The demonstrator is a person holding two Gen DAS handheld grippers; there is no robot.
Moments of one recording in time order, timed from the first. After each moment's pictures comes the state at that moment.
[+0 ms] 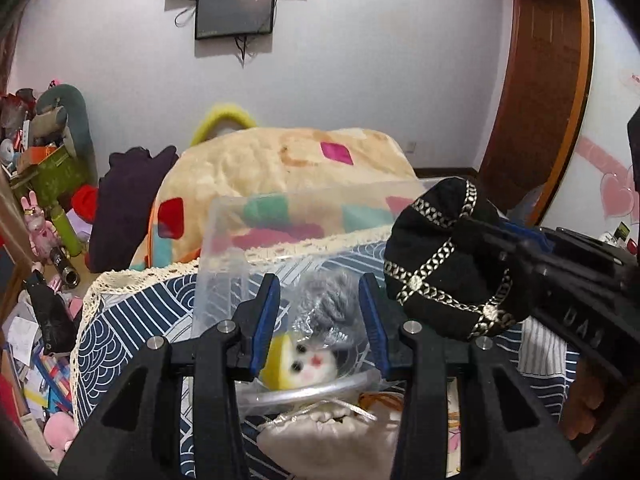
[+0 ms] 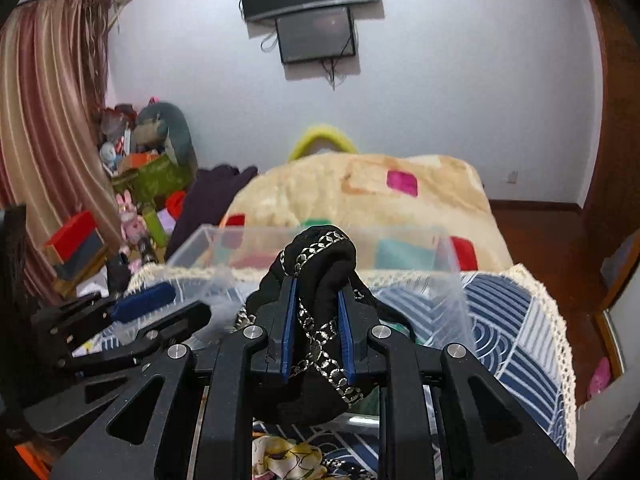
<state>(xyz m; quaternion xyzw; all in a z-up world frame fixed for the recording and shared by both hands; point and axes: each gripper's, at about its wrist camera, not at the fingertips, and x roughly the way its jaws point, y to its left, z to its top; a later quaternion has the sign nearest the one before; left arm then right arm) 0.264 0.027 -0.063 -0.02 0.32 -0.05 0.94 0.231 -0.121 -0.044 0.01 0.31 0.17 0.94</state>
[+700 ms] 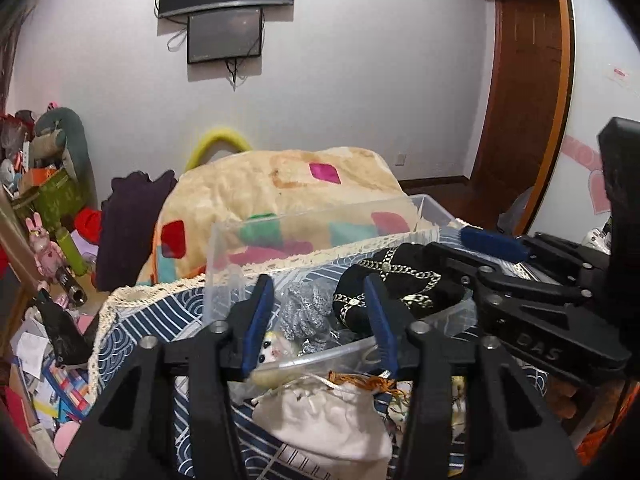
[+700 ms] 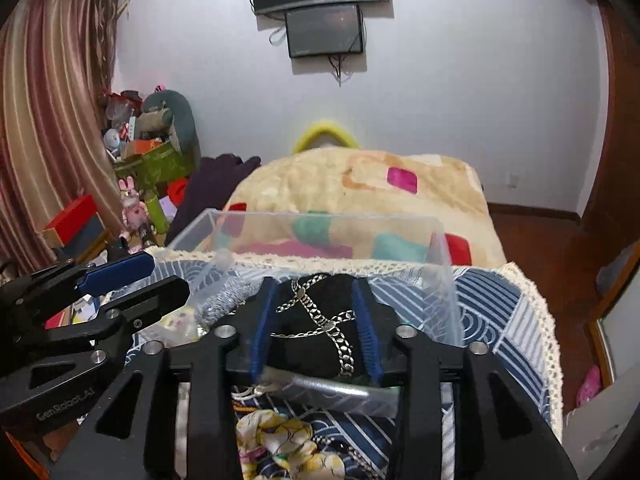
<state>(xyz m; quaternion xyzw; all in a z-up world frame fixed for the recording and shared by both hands) 0.238 0.016 -0.037 0.00 0.30 -0.07 0.95 0.210 -0.132 -0.028 -0.01 0.30 0.17 0.94</state>
